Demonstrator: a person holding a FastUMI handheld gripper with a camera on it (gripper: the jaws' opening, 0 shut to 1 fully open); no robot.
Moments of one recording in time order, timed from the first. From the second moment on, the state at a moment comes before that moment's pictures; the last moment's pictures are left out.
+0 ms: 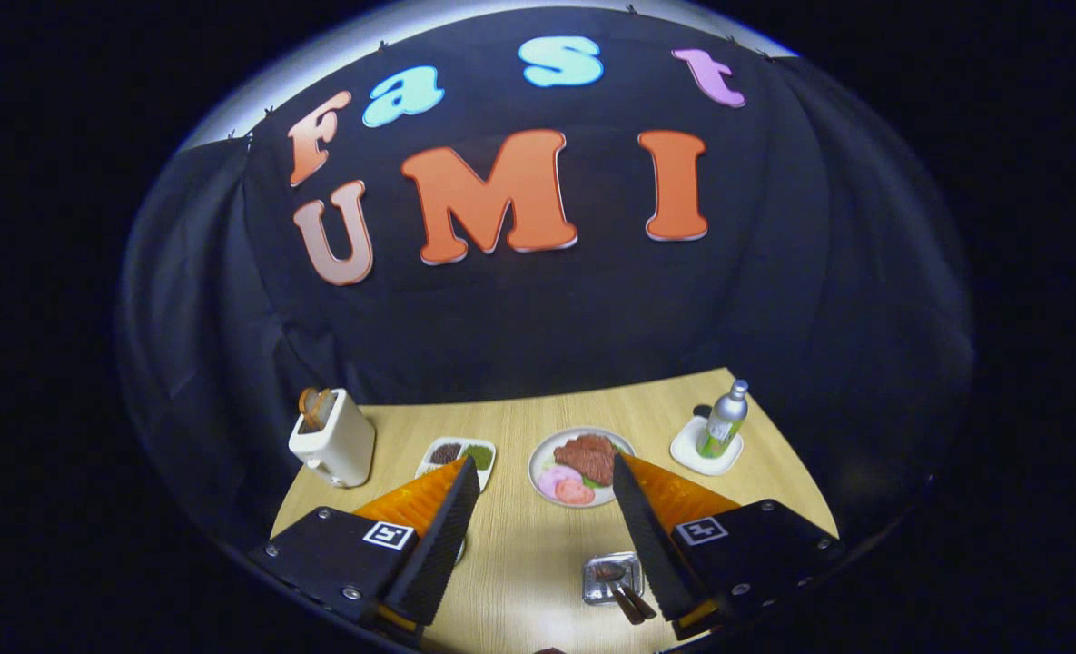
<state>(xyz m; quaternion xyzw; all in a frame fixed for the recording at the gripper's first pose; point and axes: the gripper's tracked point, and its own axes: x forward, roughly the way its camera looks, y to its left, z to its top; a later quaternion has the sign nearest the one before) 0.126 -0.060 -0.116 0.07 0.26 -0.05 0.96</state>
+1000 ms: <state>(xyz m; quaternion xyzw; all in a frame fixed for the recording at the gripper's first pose) 0.122 -0.010 0.023 -0.01 -0.07 -0.06 1.00</state>
